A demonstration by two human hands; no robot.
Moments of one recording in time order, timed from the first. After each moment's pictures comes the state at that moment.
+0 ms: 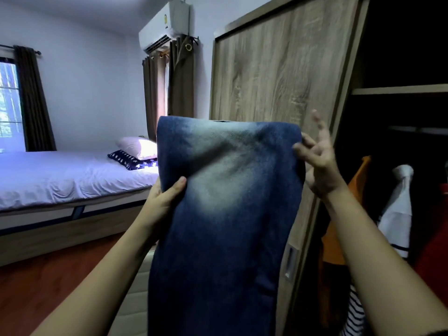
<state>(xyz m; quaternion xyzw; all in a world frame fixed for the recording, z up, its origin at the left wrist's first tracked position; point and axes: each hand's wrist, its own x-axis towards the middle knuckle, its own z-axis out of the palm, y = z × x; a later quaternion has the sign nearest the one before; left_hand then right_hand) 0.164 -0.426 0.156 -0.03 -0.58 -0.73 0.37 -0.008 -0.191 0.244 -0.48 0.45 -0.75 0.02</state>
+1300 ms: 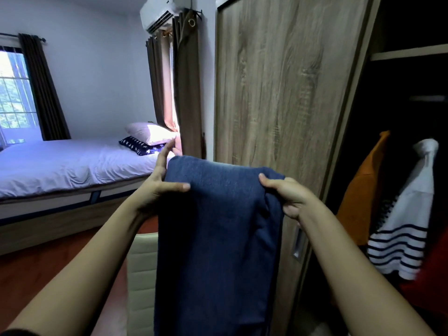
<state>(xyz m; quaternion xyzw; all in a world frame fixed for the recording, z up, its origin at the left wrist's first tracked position) 0.173 -0.456 0.152 -0.01 -0.69 -0.67 0.27 0.012 -0.230 0.165 -0.20 0.58 -0.74 0.28</state>
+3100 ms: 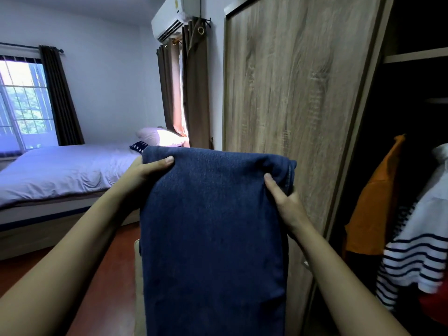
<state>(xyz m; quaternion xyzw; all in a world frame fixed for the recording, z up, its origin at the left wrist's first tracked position) 0.206 -0.452 0.197 0.09 -0.67 -0.65 0.35 0.049 -0.236 0.156 -0.31 0.59 -0.74 0.11</state>
